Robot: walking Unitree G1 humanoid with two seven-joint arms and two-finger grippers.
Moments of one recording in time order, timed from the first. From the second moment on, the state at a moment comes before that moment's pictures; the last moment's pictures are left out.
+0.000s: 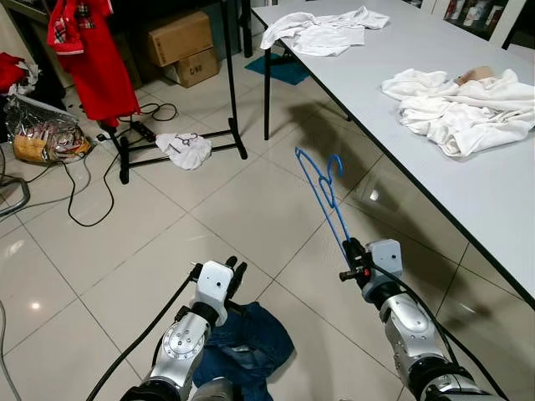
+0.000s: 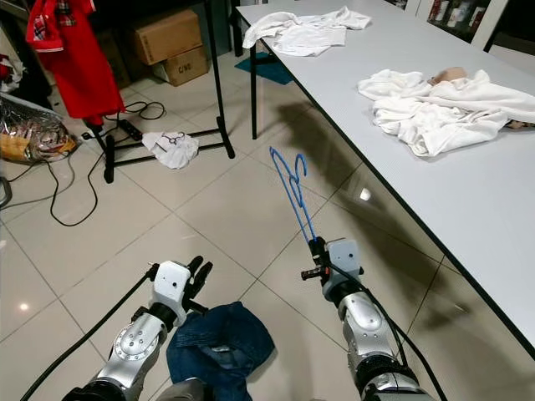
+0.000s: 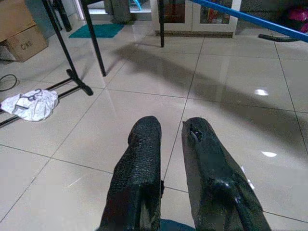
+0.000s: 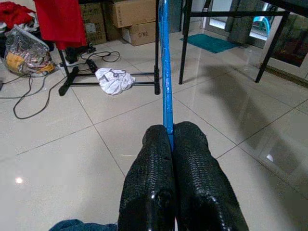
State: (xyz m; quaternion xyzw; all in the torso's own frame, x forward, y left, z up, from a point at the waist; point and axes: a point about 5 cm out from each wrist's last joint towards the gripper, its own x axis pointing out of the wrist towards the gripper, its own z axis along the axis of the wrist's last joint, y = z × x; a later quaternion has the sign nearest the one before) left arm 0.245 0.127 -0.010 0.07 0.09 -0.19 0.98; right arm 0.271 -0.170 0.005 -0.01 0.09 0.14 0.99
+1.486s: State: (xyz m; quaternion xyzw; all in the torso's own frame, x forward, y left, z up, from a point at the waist) left arm 0.237 0.141 -0.006 0.11 0.07 -0.24 0.96; right arm 0.243 -0.155 0.014 -0.04 0.04 0.33 0.94
